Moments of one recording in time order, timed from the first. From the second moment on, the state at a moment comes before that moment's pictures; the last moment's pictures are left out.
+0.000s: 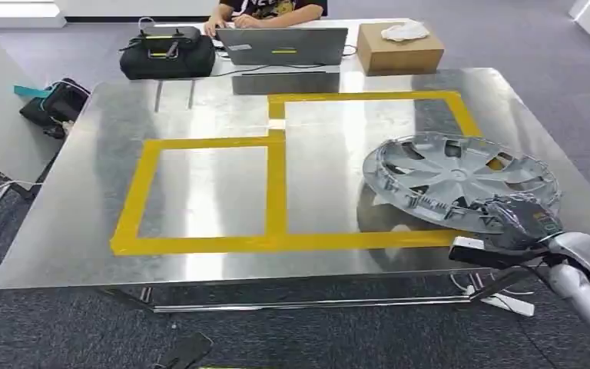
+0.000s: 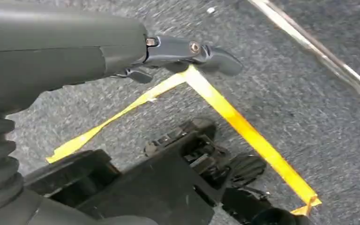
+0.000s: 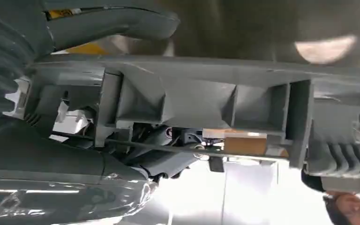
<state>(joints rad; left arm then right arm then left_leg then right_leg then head) -0.17 -0.15 0.70 -0.20 -1.22 -0.06 -0.34 -0.40 -0.52 0.35 -1.09 0.91 -0.14 -0.36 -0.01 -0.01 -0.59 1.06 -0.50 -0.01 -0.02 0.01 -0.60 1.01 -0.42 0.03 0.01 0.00</state>
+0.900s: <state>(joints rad) -0.18 -0.16 0.60 -0.20 -1.24 -0.07 -0.33 -0.61 -0.33 0.68 -0.80 1.05 -0.23 -0.30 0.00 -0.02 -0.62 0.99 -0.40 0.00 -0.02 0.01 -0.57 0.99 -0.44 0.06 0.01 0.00</state>
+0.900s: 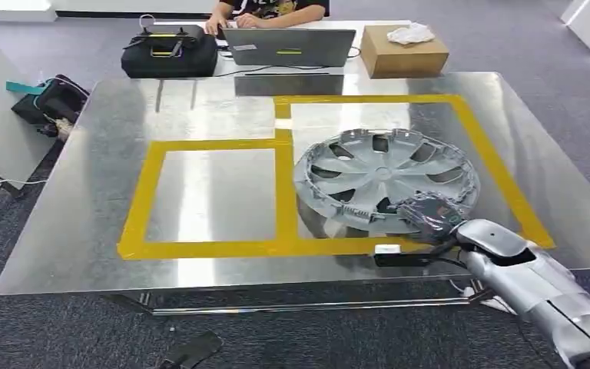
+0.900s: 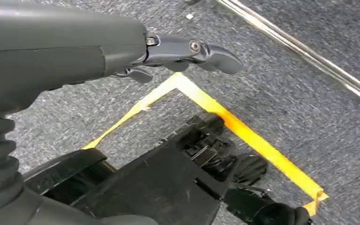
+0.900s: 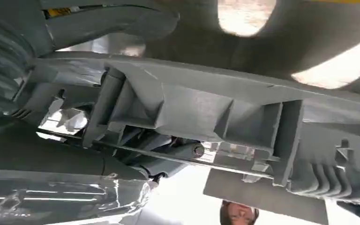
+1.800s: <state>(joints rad) -0.17 -0.16 0.55 -0.20 -1.21 -0.04 -0.33 -0.62 -0.35 0.56 -0.68 1.04 -0.25 -0.27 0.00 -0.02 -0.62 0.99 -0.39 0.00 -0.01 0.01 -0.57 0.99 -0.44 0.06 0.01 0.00</state>
